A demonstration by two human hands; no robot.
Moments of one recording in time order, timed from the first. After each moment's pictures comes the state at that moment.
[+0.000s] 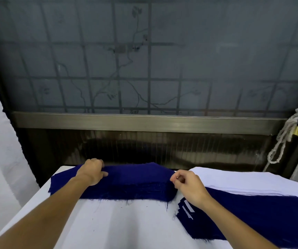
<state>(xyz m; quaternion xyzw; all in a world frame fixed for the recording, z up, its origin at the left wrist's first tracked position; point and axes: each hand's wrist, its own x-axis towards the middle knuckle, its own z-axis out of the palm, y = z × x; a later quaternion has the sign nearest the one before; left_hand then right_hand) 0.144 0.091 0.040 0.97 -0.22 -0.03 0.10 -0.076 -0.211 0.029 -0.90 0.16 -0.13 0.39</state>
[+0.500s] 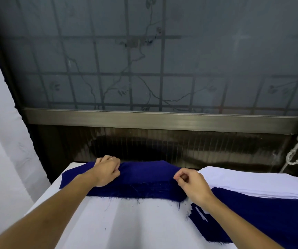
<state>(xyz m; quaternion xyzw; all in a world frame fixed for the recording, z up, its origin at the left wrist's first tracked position) 0.146 0.099 0.035 0.93 -0.37 -0.01 0.06 -0.052 -0.191 0.021 -0.91 0.14 -0.13 0.37</state>
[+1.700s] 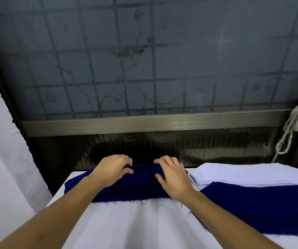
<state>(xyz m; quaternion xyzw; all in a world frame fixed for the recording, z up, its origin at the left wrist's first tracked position) 0.109 0.082 0.088 0.87 -0.48 0.09 0.05 -0.030 -0.134 0.038 -0.96 0.04 -0.23 0.17</state>
